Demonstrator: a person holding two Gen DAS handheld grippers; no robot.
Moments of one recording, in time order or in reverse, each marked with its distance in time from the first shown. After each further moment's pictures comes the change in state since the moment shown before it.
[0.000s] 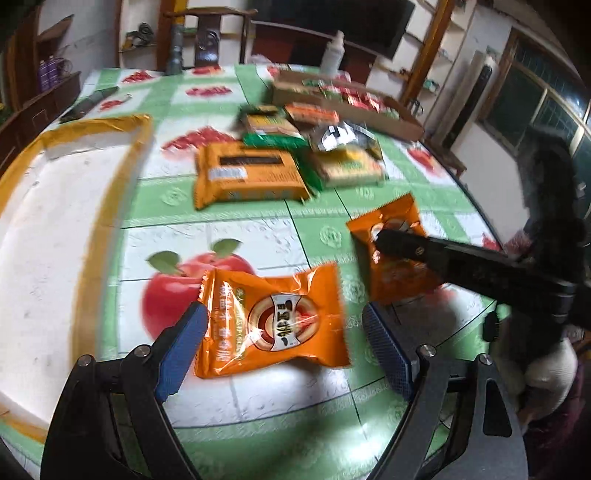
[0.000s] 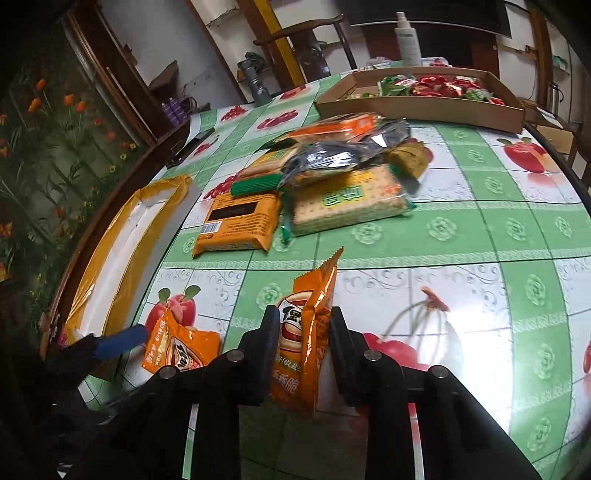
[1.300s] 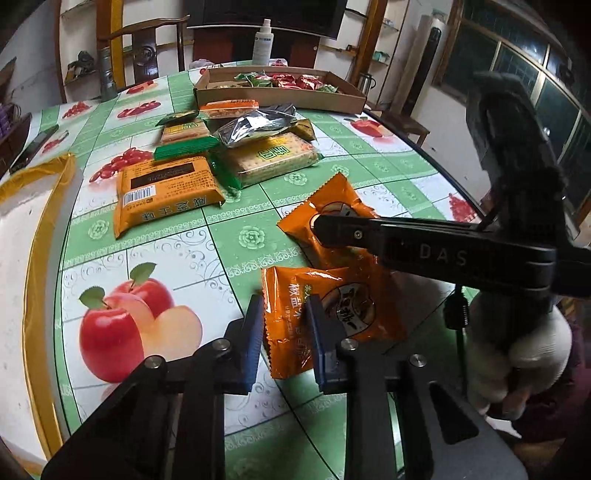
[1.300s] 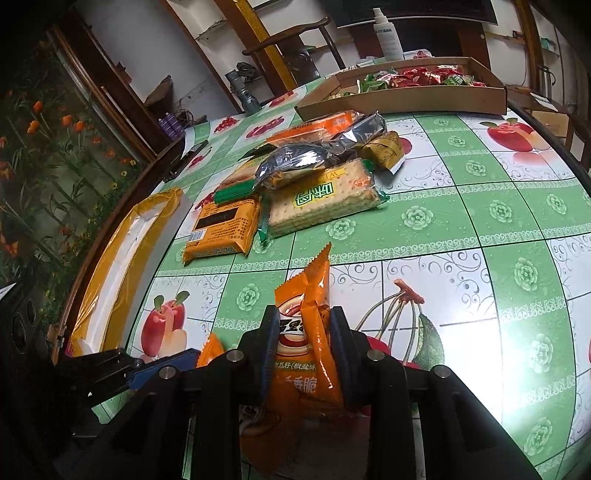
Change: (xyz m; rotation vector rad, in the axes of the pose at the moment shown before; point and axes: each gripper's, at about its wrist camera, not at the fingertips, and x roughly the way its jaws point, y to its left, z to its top) left arm 0.006 -0.037 0.006 0.177 0.020 -0.089; right arm 0.000 -0.024 -0.004 0.058 -0.023 0.036
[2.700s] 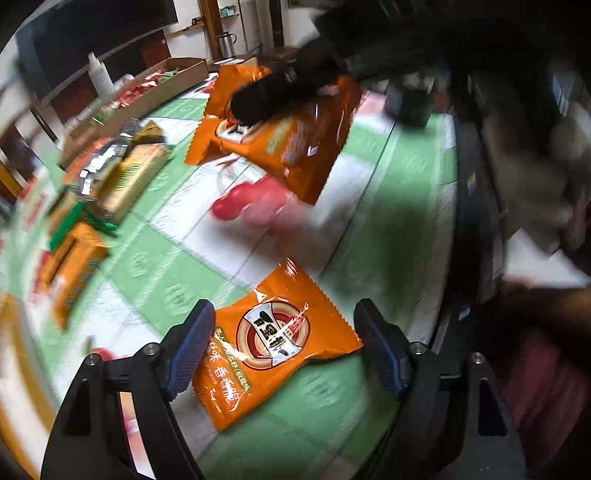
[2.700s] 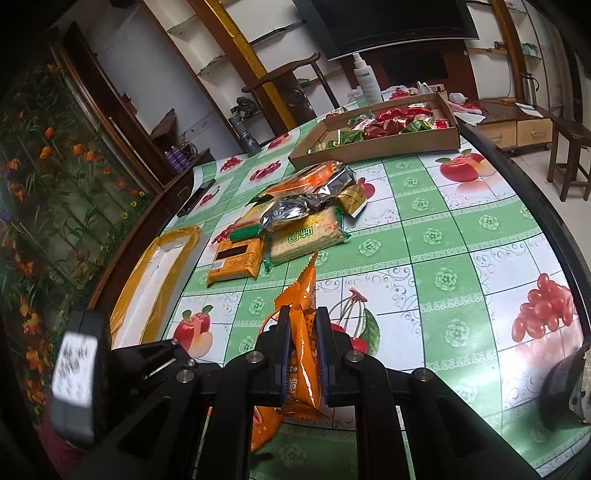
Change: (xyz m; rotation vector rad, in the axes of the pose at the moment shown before) left arm 0.013 -0.068 -0.011 0.621 0.156 -0.090; right arm -0.083 -0.016 -0.006 0.031 -0.117 0.021
